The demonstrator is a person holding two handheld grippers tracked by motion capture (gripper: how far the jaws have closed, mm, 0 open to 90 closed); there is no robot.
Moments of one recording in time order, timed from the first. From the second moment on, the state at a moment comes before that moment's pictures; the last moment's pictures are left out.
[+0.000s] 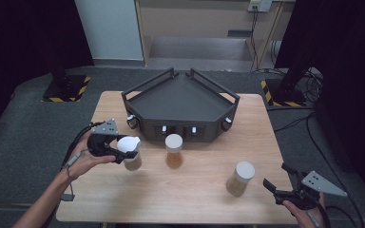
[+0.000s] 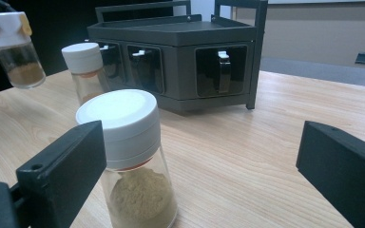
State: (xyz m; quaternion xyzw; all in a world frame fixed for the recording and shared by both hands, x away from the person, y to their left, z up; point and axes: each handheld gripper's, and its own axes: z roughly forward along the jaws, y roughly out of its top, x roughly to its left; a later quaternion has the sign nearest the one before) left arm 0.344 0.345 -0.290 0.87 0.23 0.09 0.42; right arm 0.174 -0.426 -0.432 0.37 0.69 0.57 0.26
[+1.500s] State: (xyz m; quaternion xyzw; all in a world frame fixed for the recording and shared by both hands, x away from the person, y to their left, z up) left arm 0.419 0.307 -0.198 0.86 0.23 0.11 0.44; right arm 0.174 -0.428 -0.434 0.37 0.68 0.57 0.25
